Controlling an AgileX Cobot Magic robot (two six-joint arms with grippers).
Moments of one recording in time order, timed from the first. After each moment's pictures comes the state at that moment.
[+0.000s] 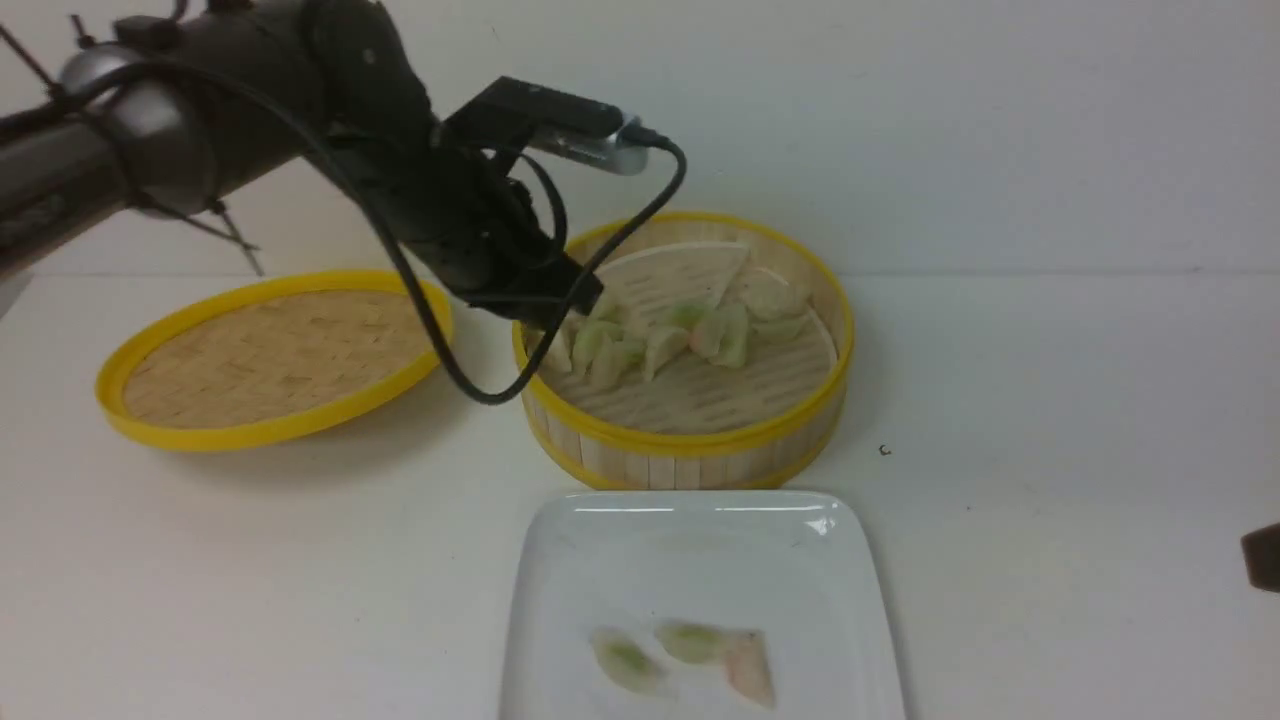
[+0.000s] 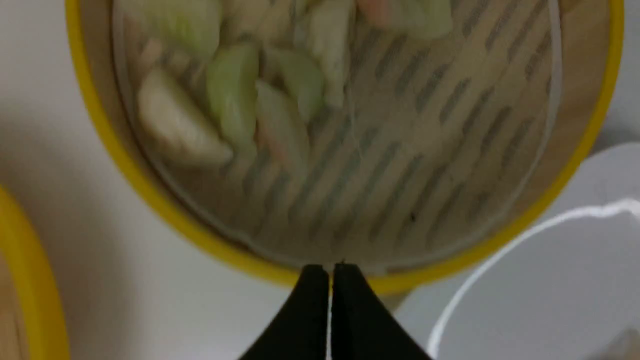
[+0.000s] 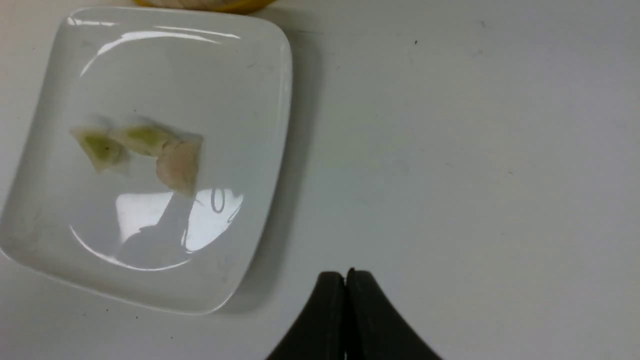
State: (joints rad) right arm -0.04 0.92 -0.84 0.42 1.17 -0.27; left arm -0.33 1.97 -1.70 -0.29 0.89 0.42
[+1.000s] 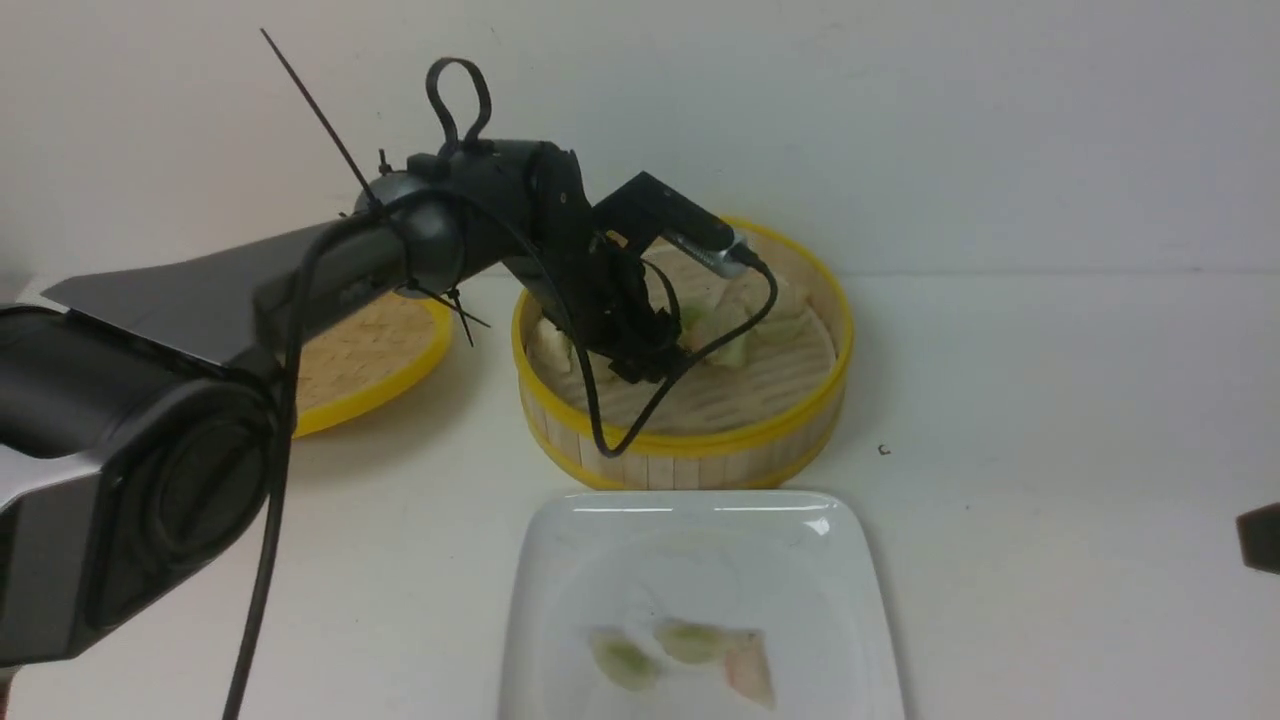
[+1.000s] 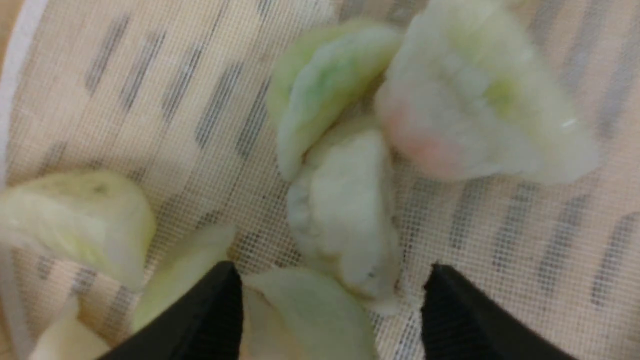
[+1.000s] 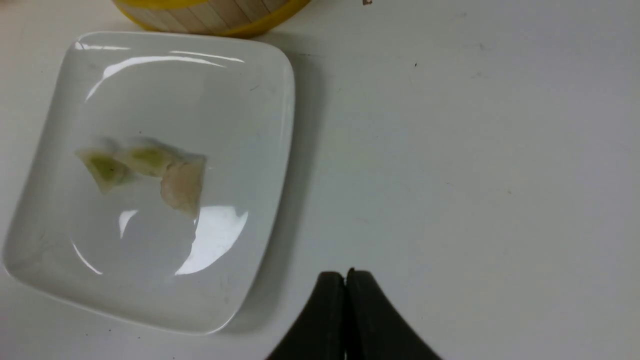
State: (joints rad) right arm -0.04 0.92 -0.84 0.43 1.14 -0.27; left arm -0.41 2.31 -1.90 -0.17 0.72 0.44
